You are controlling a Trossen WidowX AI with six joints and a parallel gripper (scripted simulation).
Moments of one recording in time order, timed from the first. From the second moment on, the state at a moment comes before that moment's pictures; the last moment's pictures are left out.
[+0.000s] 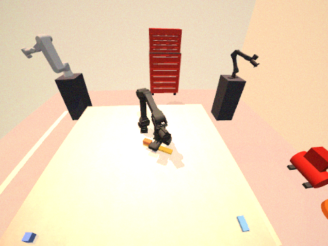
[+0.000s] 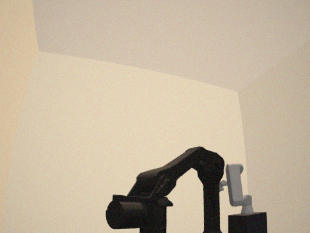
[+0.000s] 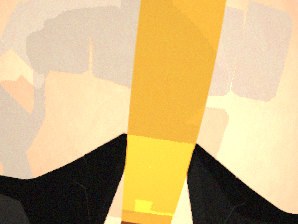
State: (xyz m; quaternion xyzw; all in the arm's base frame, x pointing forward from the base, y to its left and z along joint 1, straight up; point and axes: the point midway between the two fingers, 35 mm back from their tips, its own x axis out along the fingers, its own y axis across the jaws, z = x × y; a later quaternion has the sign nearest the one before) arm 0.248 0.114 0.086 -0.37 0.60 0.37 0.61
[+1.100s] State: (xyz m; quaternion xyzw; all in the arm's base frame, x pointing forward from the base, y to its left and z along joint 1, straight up) arm 0.248 0.114 0.086 -0.37 0.60 0.37 0.61
